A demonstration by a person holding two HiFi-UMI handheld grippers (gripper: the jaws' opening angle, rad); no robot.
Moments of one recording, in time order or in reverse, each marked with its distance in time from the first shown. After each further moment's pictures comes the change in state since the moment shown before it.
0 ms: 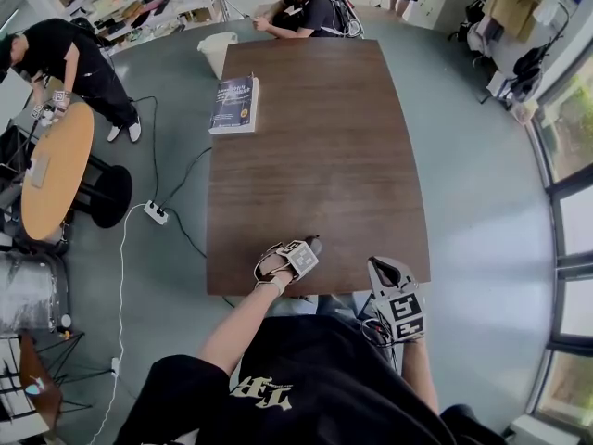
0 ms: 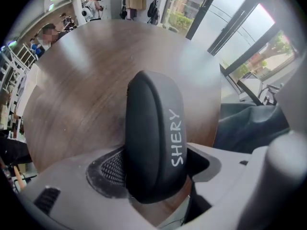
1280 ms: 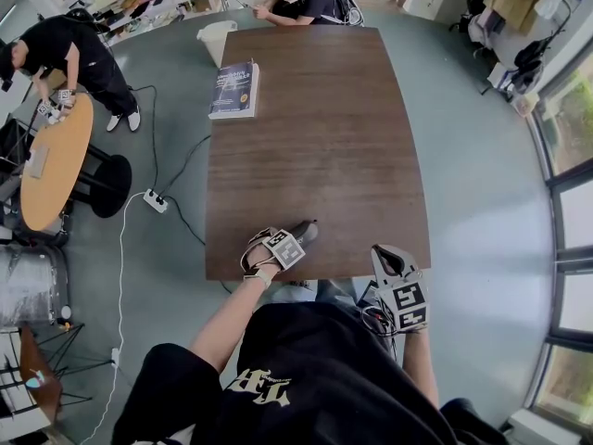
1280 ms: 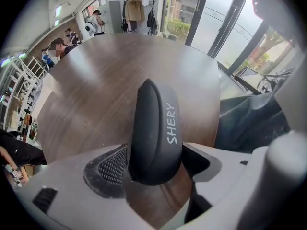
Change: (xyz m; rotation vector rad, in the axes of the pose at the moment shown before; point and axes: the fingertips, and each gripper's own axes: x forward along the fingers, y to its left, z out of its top) left arm -0.022 0.014 -0.022 0.039 -0.099 0.111; right arm -0.013 0.002 -0.010 0.001 0.003 -0.022
